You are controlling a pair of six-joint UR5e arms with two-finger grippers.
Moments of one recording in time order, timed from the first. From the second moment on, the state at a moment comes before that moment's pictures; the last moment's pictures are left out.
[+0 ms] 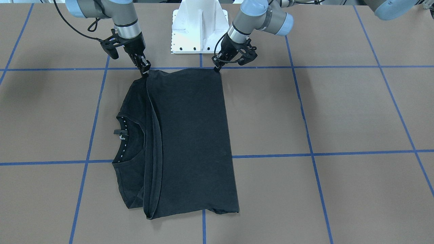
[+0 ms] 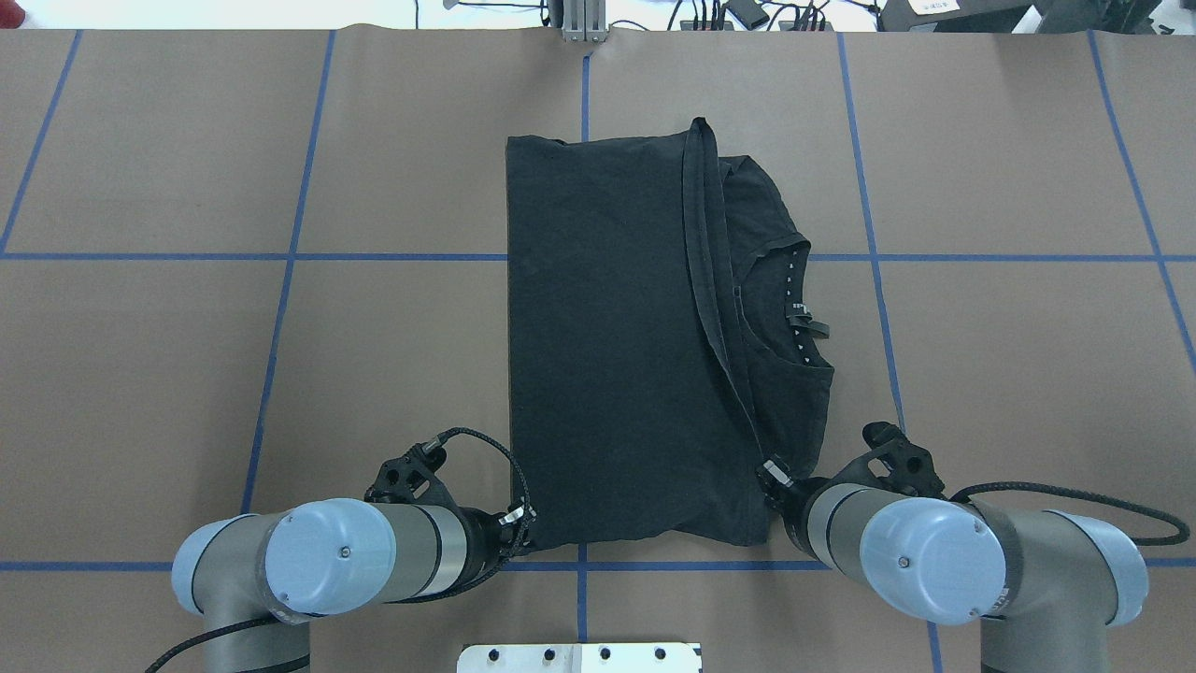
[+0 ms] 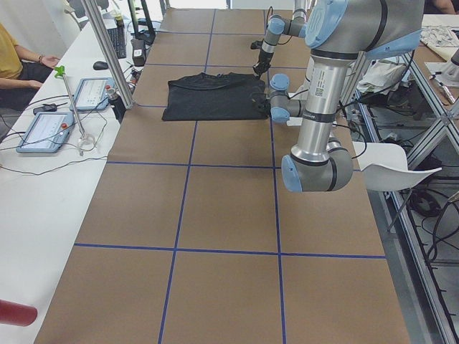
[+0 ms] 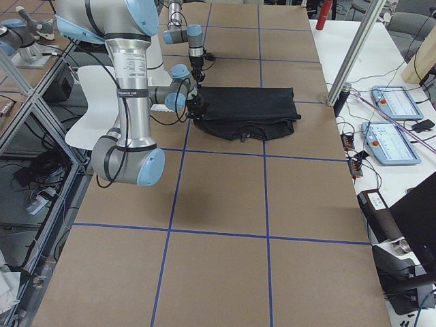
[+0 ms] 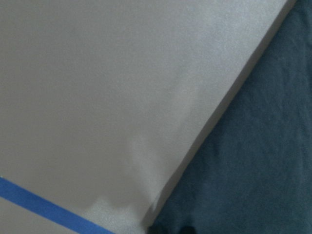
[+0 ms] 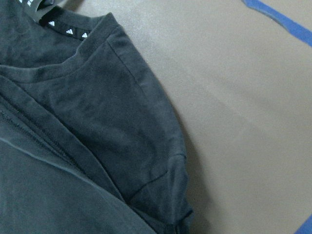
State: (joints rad) left arm -0.17 -1.95 -1.82 -2.12 -1.64 -2.15; right arm 0.19 -1.46 2.09 -1.34 1.46 2.33
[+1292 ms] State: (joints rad) left arm -0.29 -1.90 -2.16 -2.01 -1.70 -2.14; right arm 0.28 -1.60 2.38 -1.34 1.64 2.35
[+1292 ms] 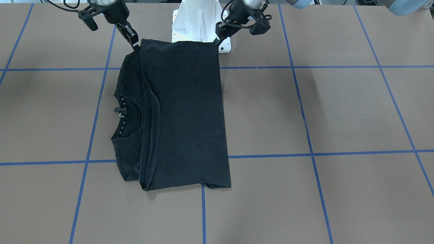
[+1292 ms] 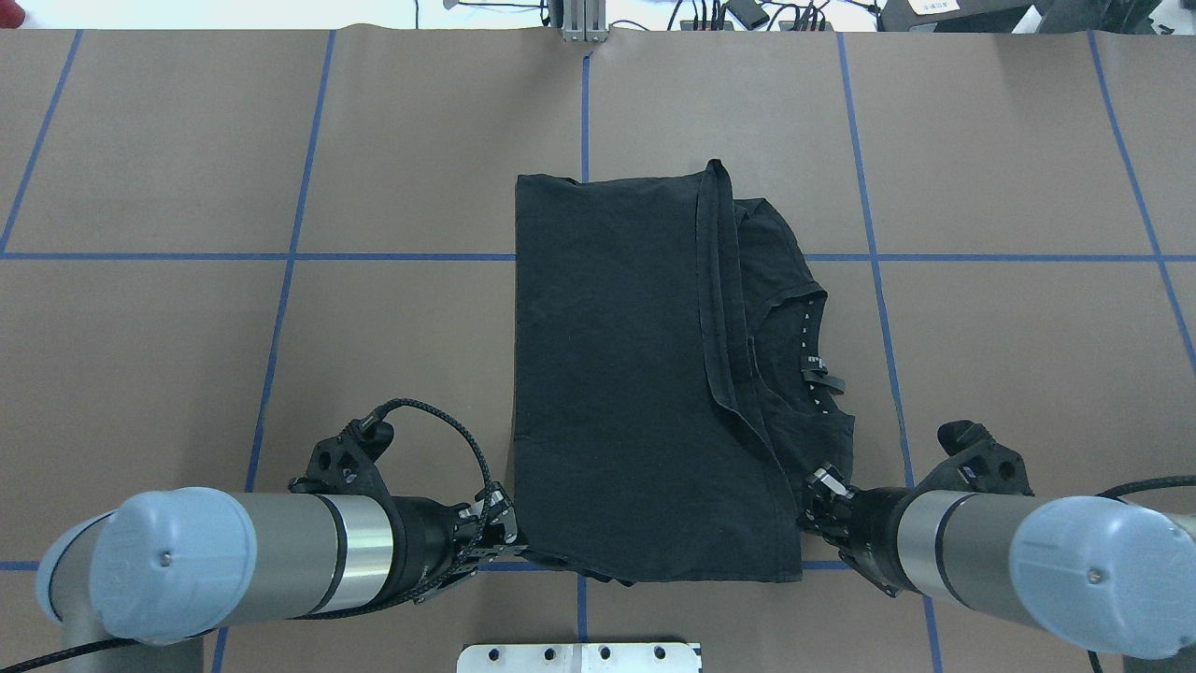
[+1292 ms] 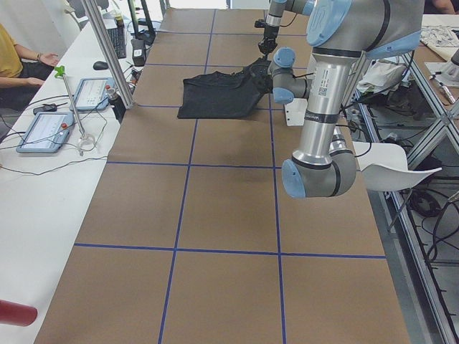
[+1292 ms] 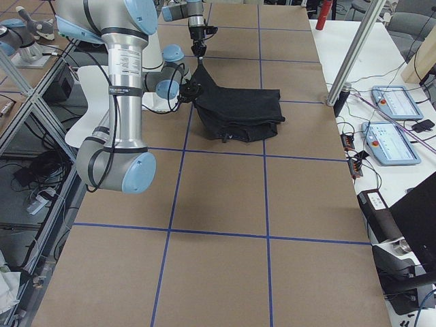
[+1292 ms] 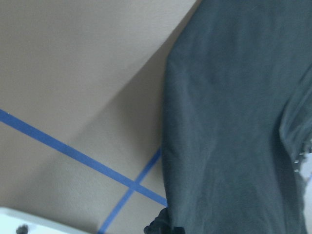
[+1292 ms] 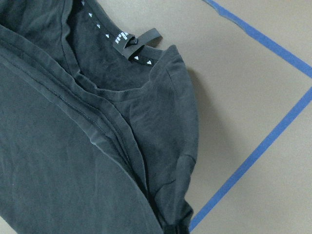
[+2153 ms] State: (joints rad) left arm -0.69 -2.27 -1.64 -2.01 -1.87 -1.91; right arm 0.74 -1.21 1.88 -1.34 1.99 2.13
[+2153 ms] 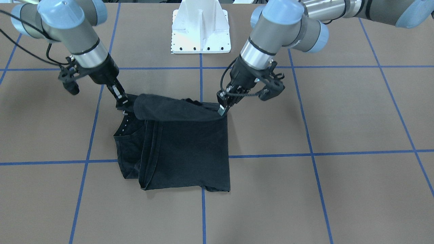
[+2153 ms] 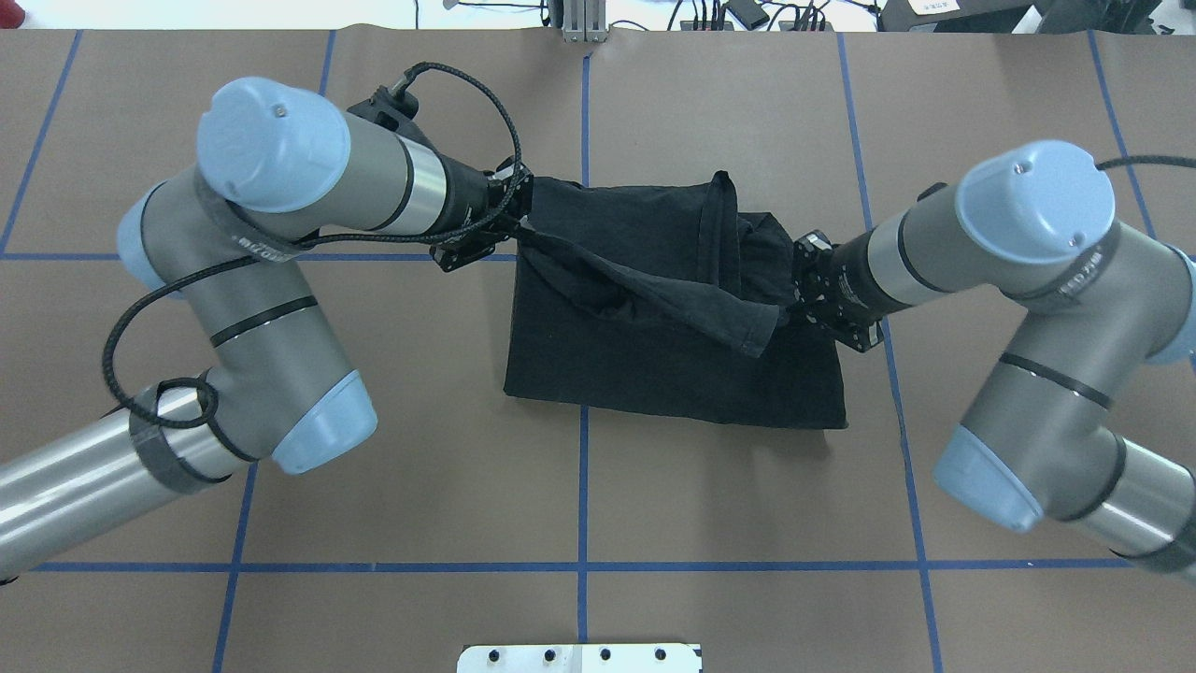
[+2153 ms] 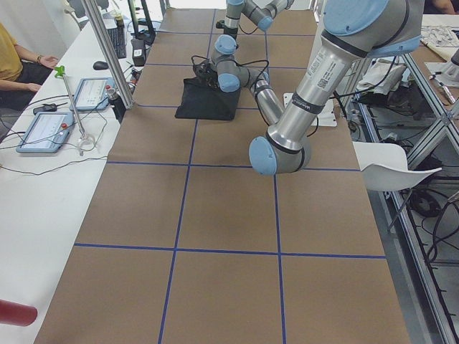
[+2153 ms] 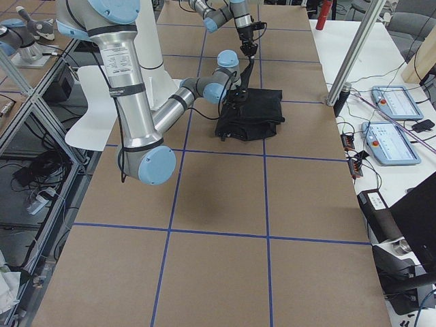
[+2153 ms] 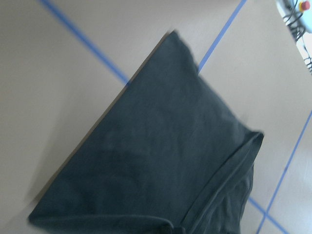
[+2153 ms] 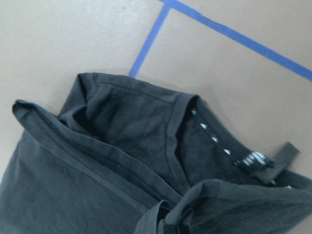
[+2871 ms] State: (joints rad) left arm -0.81 -2.48 -1.09 -2.32 -1.85 -1.77; right arm 0.90 -0.79 1.31 -1.34 2.02 1.84
